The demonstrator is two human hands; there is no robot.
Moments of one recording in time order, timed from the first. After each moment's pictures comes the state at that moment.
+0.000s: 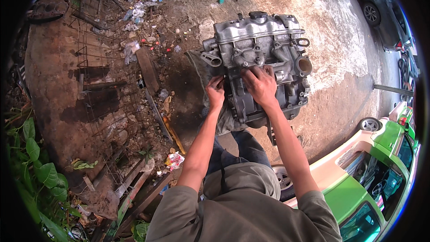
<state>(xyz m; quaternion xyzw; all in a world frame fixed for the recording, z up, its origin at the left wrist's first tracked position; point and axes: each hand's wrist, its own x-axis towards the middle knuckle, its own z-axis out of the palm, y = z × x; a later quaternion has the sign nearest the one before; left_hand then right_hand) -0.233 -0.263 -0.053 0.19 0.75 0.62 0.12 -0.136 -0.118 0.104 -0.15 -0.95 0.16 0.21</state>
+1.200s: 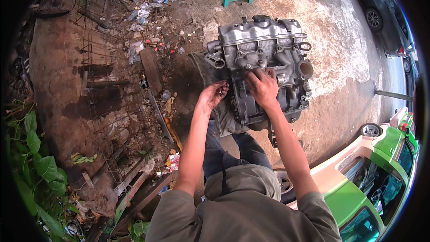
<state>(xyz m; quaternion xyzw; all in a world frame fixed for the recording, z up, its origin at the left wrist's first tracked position) -0.277 -0.280 0.004 -0.21 0.39 0.68 0.58 -0.136 -0.119 0.104 -0.16 -0.95 0.17 0.21</state>
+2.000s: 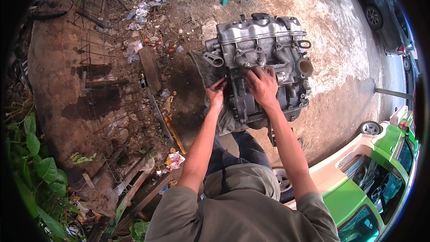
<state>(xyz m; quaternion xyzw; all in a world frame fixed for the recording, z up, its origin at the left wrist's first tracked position) -0.229 -0.270 -0.069 -0.06 0.65 0.69 0.33 -0.136 -0.119 0.105 -0.17 -0.95 0.16 0.20</state>
